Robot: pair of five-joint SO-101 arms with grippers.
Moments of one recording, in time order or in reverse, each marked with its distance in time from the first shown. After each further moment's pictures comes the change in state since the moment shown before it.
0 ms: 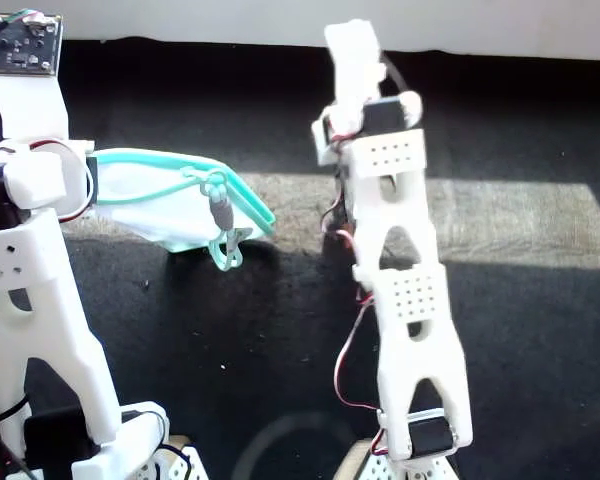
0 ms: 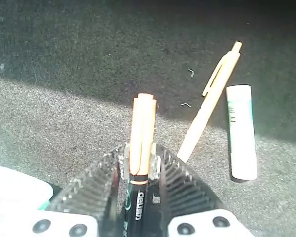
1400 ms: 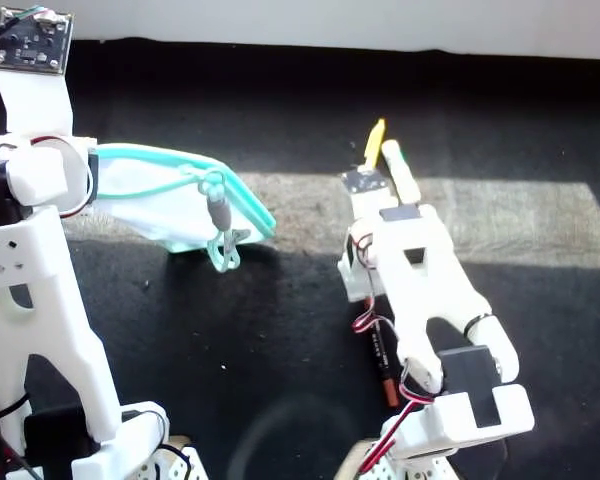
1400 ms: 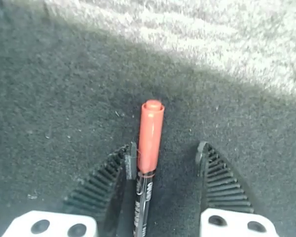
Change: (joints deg) left arm 0.0 0.1 0.4 -2.2 -3.5; right arm 1.6 -52.8 115.7 -37.3 7.5
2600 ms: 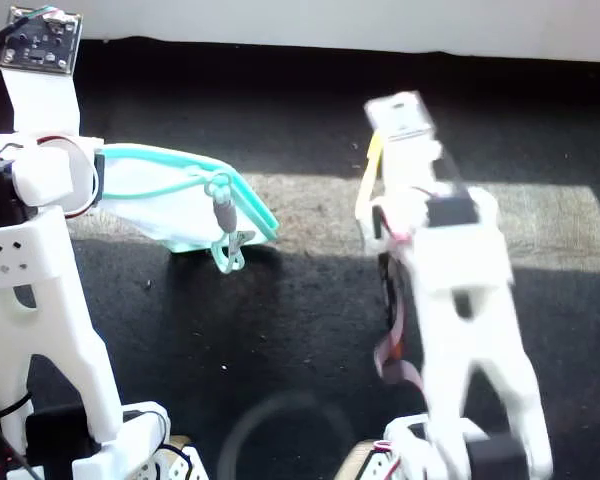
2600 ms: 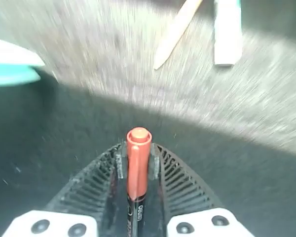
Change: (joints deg) left arm 1.2 0.0 -0.2 0.4 -0.1; right arm -1.6 -27.5 -13.3 10.0 -0.1
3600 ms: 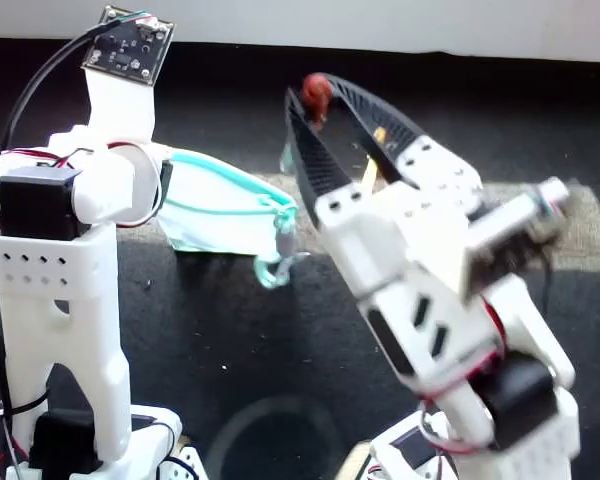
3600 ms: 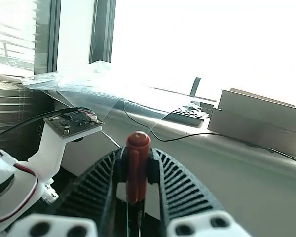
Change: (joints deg) left arm 15.6 -0.1 -0.4 0.4 2.6; right arm -23.6 -21.0 -10.5 -35.2 0.0
